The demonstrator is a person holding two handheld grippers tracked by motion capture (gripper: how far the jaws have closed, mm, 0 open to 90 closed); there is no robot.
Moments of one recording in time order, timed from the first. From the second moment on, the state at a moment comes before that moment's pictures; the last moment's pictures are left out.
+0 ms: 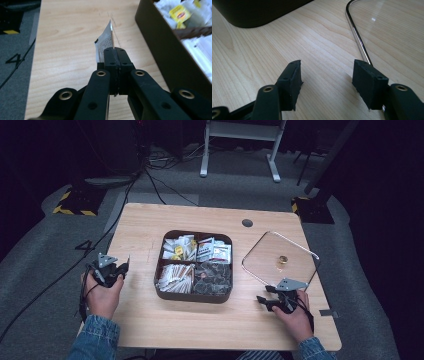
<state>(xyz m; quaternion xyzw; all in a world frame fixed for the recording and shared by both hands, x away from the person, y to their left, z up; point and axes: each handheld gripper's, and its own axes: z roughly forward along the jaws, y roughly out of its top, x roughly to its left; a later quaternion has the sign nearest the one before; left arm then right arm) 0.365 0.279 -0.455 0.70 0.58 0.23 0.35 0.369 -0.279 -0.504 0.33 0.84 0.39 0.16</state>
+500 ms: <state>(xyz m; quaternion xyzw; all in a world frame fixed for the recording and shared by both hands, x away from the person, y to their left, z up) 0.371 0.270 -0.469 0.72 0.58 0.20 0.31 0.369 -0.279 -0.504 0.33 0.84 0.39 0.16</state>
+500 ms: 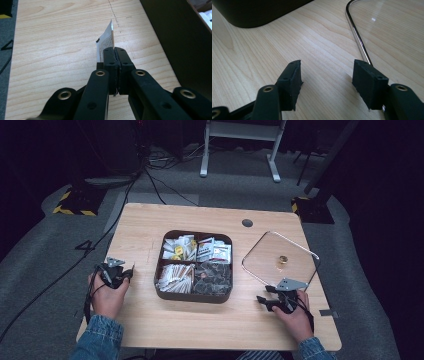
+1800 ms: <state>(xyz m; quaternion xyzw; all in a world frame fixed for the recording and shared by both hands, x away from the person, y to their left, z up) 0.320 0.244 -0.471 0.74 0.52 0.19 0.38 0.369 -0.279 -0.504 0.33 0.84 0.39 0.15</state>
